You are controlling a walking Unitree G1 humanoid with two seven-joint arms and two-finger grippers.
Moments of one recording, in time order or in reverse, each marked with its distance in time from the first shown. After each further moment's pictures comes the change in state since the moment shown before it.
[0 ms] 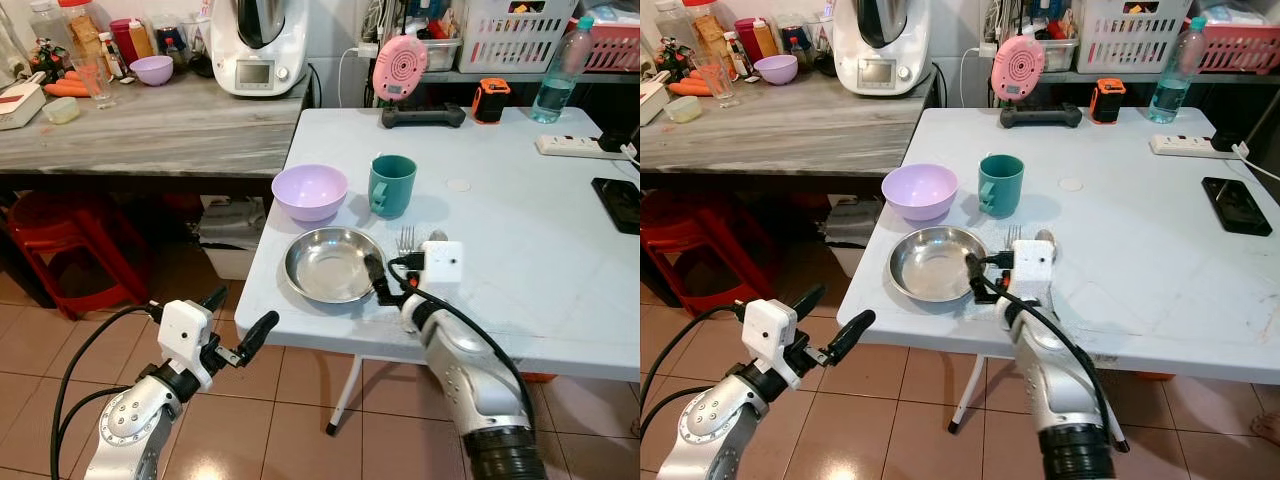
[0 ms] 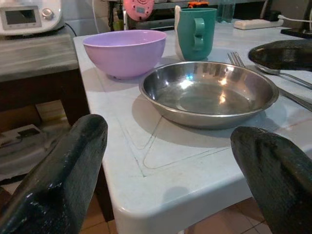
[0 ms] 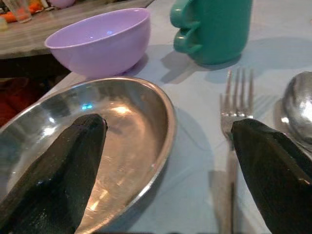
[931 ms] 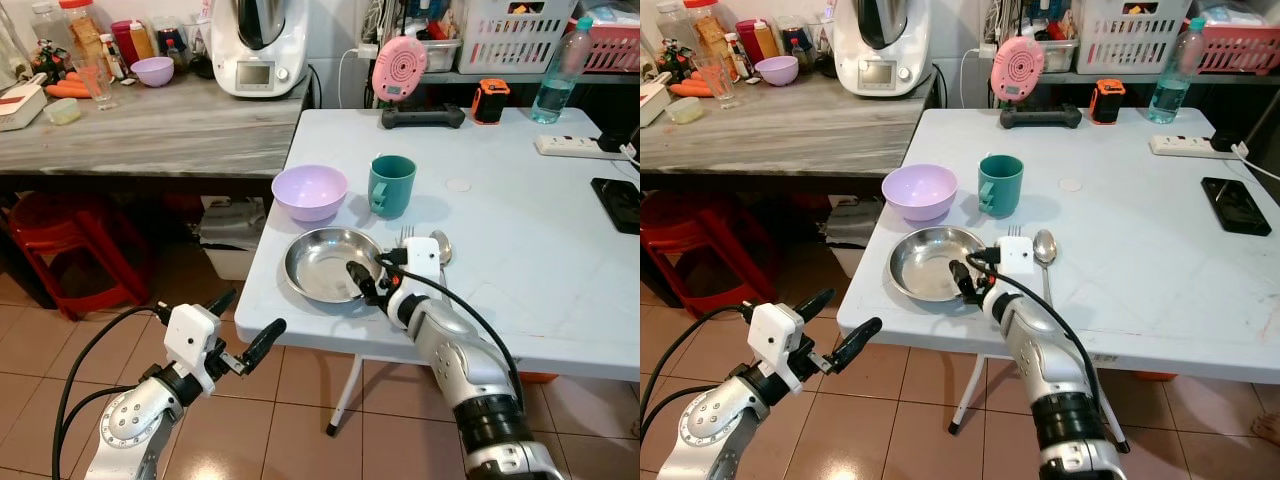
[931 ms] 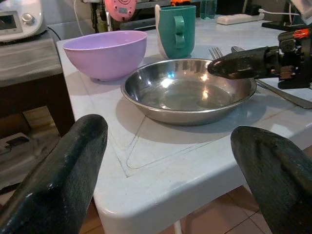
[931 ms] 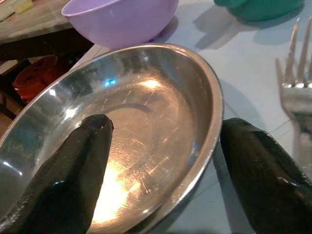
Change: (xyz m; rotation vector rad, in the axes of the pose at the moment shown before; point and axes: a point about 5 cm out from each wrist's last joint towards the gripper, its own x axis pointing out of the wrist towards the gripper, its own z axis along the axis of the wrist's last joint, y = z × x) left arm -0.001 -0.005 0.000 0.036 0.004 -0.065; right arm 0.021 0.006 -0.010 0.098 0.143 0.116
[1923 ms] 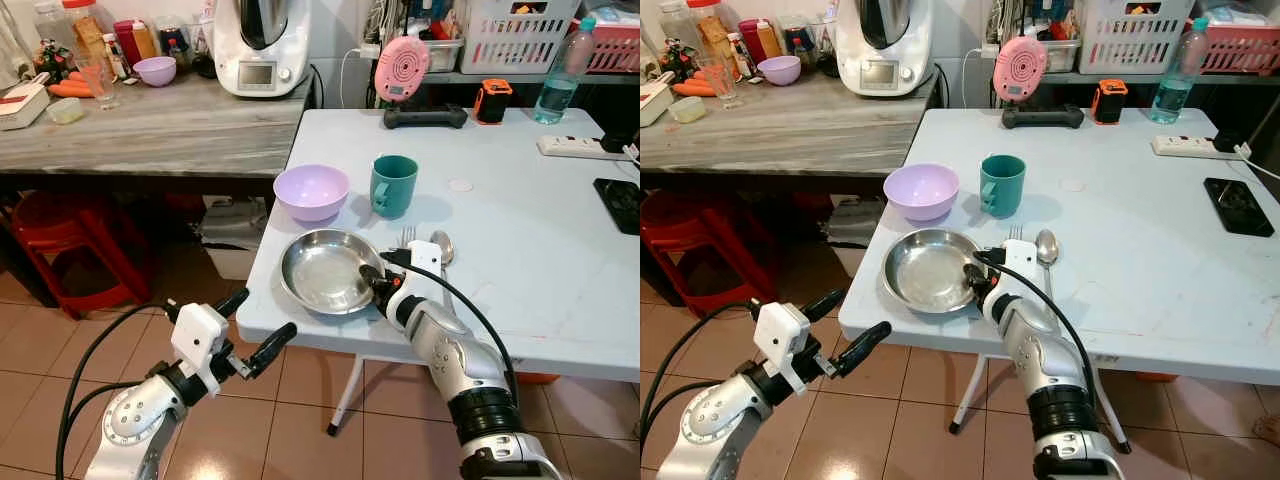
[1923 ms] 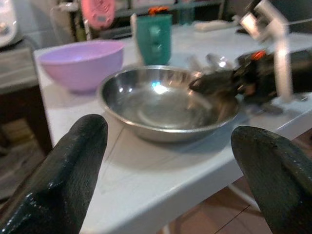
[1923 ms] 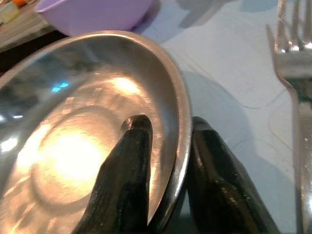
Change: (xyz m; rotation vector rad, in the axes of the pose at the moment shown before) left arm 0.004 -0.008 0.010 0.001 -0.036 -0.100; right arm 0.004 -0.009 -0.008 0.117 0.028 -0.059
